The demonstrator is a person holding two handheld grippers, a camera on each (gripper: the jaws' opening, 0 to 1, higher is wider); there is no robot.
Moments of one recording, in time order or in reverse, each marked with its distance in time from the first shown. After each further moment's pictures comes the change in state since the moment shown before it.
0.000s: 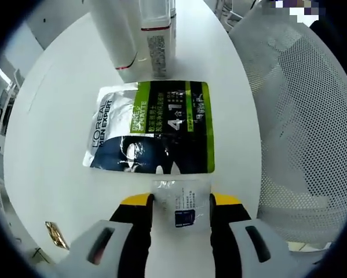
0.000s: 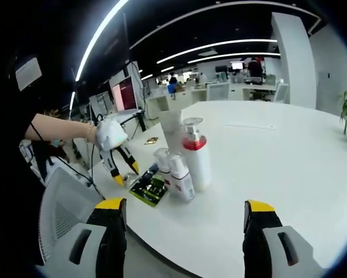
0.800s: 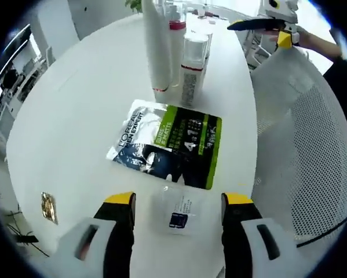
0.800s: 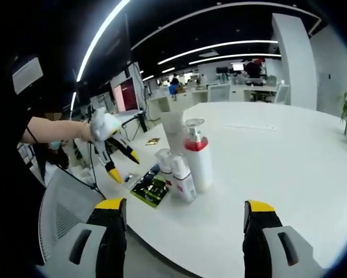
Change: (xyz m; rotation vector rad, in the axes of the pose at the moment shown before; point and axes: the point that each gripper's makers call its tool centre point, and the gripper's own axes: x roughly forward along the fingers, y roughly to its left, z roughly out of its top) left arm -0.040 -0.001 0.017 -0.318 -0.231 0.085; right arm -0.002 0.003 0.001 -0.007 -0.010 0.009
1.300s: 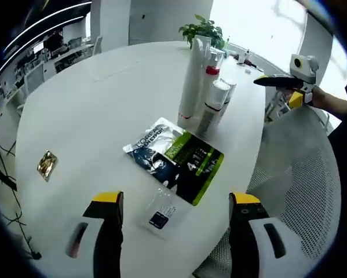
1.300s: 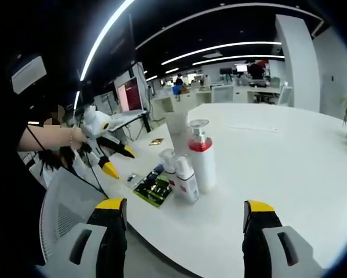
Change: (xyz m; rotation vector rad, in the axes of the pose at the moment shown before) left arm -0.028 -0.004 -0.001 -0.317 -0.224 0.105; right arm 0.000 0.004 -0.001 -0.016 -0.002 0.023
